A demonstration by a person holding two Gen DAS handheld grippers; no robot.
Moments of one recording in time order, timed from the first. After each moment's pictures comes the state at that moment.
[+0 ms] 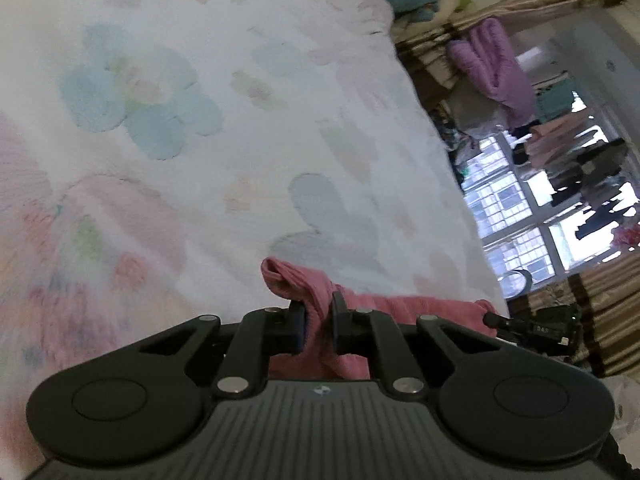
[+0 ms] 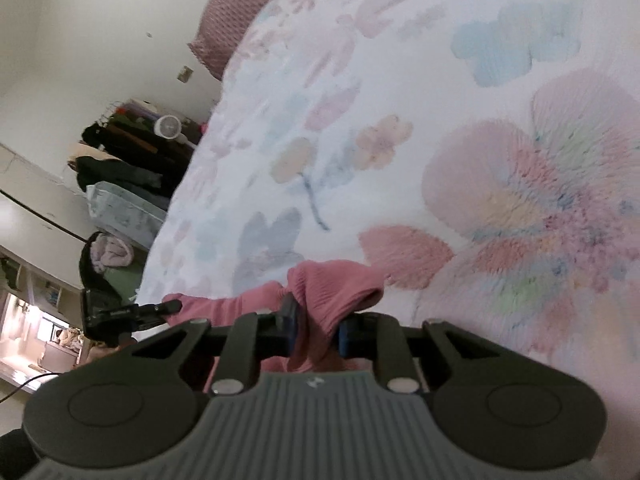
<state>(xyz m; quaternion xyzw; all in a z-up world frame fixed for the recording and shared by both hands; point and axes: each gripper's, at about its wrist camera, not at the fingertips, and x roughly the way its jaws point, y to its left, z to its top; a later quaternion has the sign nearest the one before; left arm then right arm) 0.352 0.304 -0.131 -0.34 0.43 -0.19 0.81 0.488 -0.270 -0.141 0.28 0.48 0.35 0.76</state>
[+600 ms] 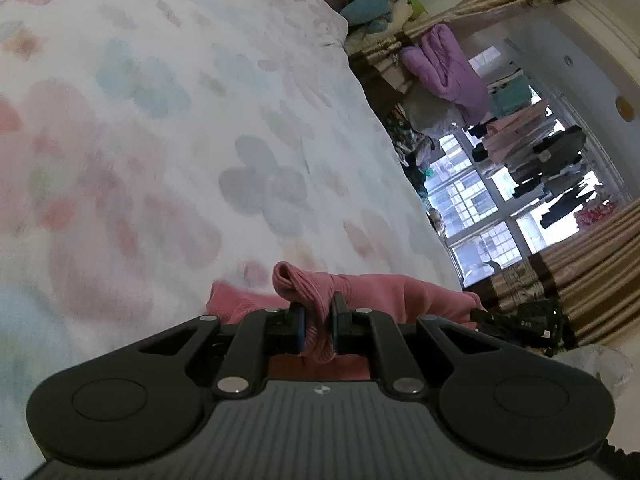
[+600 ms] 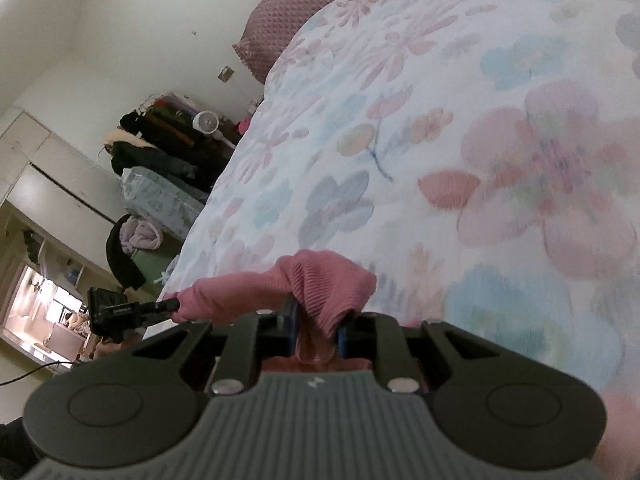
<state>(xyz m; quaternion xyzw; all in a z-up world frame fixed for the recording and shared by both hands) 0.215 0.281 -0.075 -0.34 0.40 -0.22 0.82 0.342 -0.312 -0.073 0.26 0.45 0.38 0.76</state>
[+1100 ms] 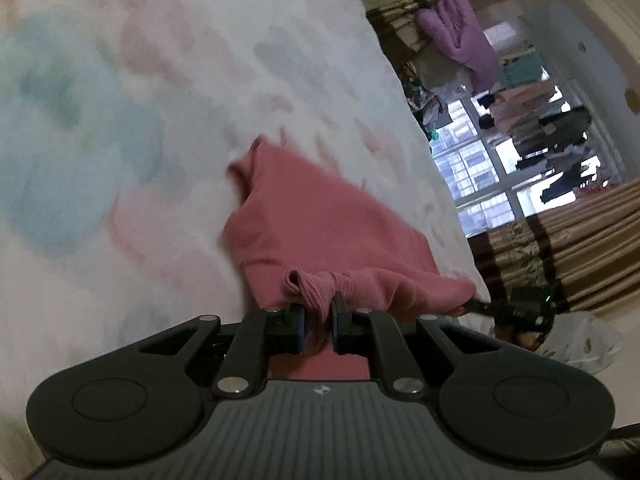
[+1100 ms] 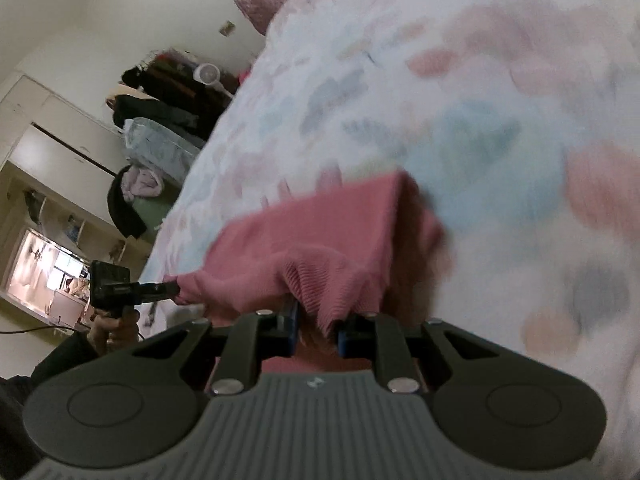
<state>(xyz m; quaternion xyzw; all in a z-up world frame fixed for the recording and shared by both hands) 0.107 0.257 -0.135 -0.37 0.45 -0.22 0.78 0.205 -0.342 -0.126 0.24 0.50 0.39 0.74</state>
